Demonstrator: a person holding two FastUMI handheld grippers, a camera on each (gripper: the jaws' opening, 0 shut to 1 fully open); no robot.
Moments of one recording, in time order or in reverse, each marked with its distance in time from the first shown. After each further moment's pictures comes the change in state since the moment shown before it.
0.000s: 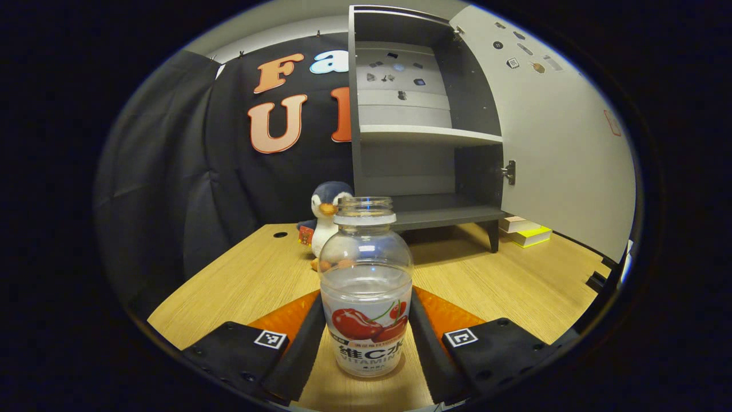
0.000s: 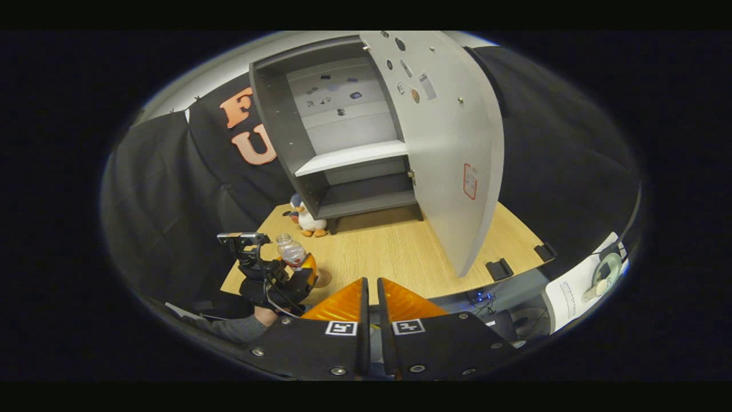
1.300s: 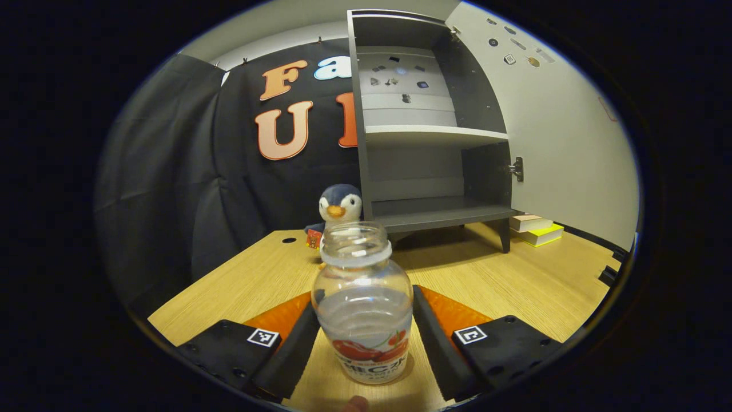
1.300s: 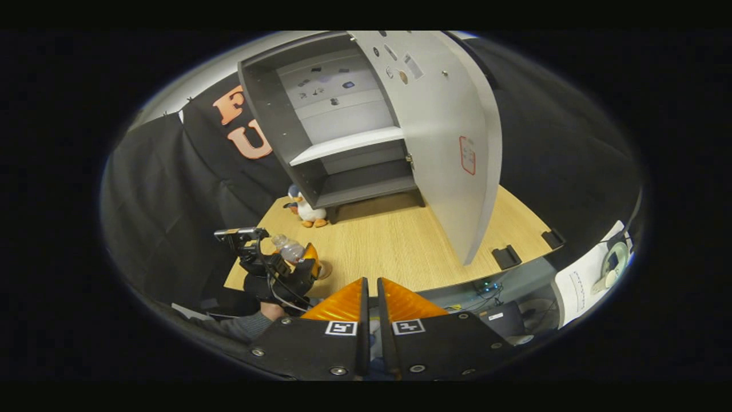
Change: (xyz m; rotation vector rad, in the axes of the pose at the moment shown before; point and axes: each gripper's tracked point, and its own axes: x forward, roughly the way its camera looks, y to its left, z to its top) left arm 0.009 0.003 0.000 0.014 -0.047 0.051; right arm 0.011 -0.007 -0.023 0.041 0.068 0.027
